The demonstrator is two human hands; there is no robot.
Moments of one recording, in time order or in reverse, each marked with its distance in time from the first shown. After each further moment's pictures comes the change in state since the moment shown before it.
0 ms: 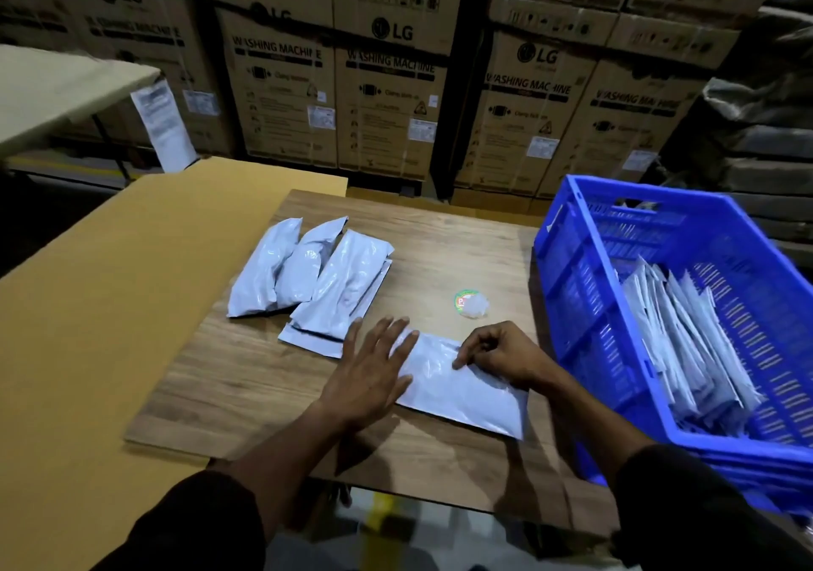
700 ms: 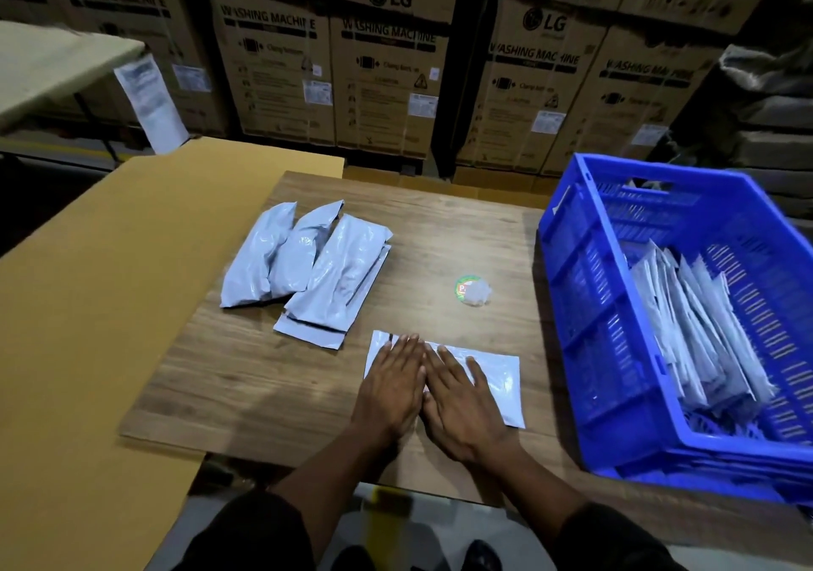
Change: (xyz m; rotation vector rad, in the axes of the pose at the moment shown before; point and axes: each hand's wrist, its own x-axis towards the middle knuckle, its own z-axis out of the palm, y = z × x) left_hand -0.005 0.050 0.045 -0.283 -0.028 -0.174; right_hand -0.020 0.051 0.120 -0.897 0.185 -0.159
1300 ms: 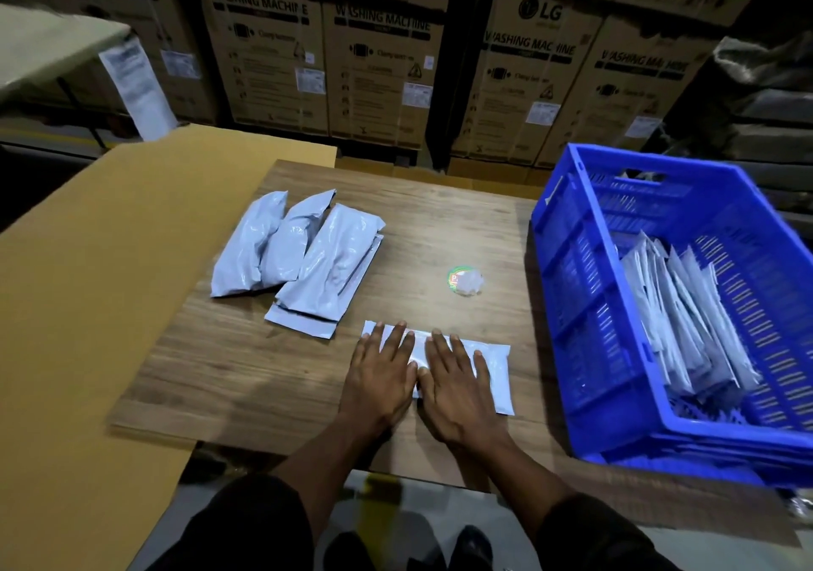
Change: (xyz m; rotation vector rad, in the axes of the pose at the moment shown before) left_hand -0.005 0.005 0.002 0.116 0.111 -0.077; right_hand 0.001 -0.005 0.002 0.071 -0.055 0.243
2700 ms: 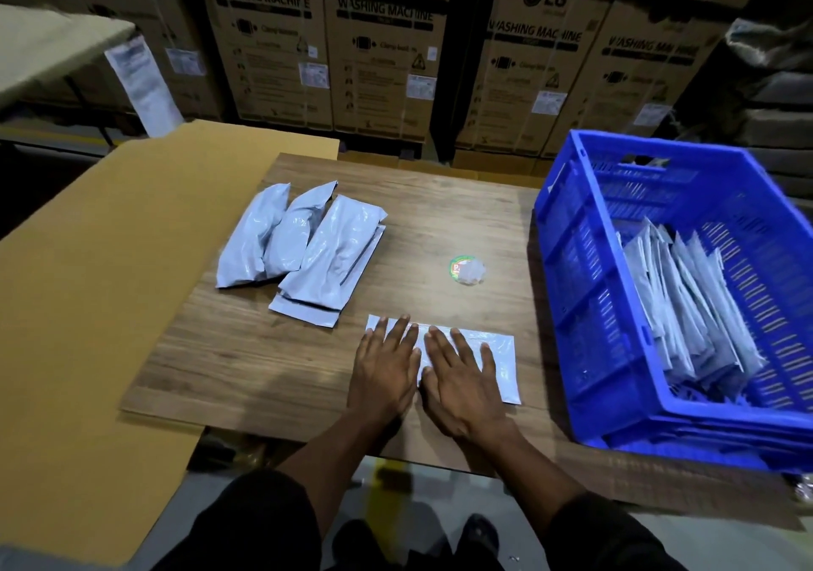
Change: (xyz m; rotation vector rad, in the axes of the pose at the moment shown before) left_hand -0.008 0.006 0.001 -0.106 -0.031 -0.059; right_hand -0.012 0.003 -0.012 -0.041 -0.084 -0.057
